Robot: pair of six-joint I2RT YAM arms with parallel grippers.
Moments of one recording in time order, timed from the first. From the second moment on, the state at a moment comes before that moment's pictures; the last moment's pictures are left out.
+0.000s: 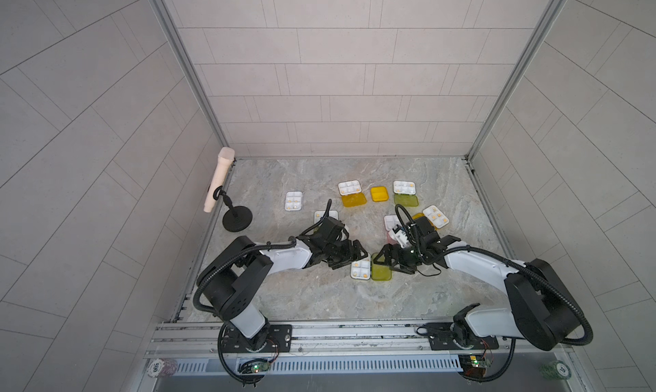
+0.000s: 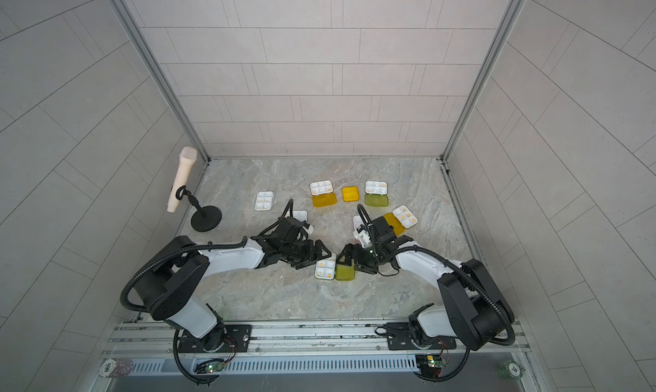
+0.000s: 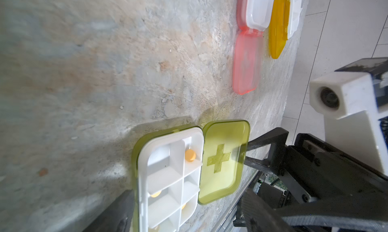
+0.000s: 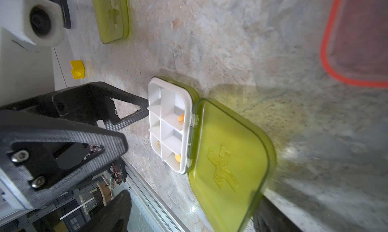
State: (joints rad) left arm -0.72 1.62 0.72 0.03 0.48 -0.93; right arm 0.41 1.35 0.60 -0.34 -0.66 0.63
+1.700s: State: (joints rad) left arm -0.66 1.09 0.55 -0.29 -0.07 -0.87; right arm 0.79 1.65 1.10 -0.72 -0.08 0.55
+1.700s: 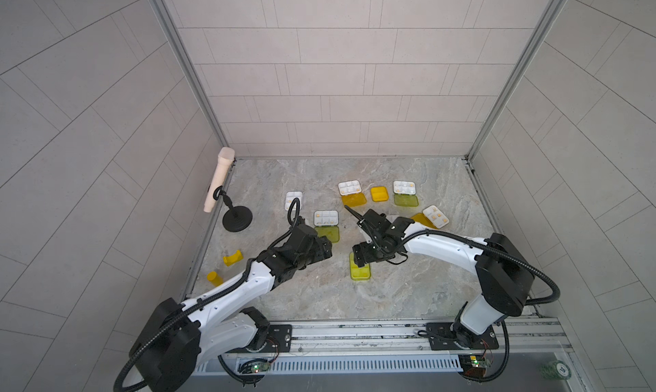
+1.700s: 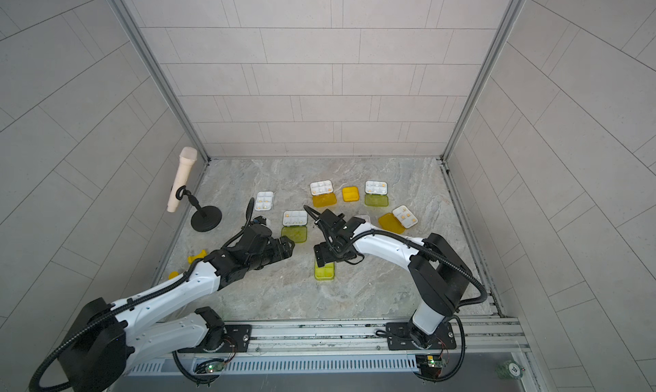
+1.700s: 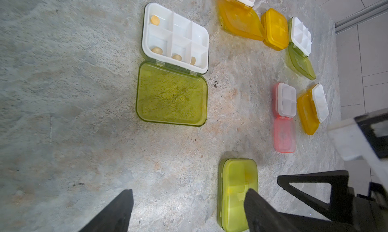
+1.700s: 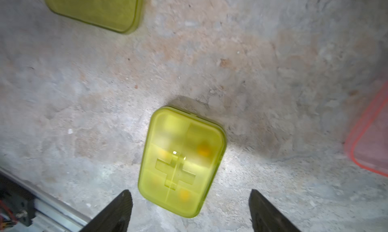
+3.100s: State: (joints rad) left arm -0.63 1.09 0.54 -0.29 -0.08 -0.87; right arm 0.86 1.73 1.12 -0.75 0.08 0.53
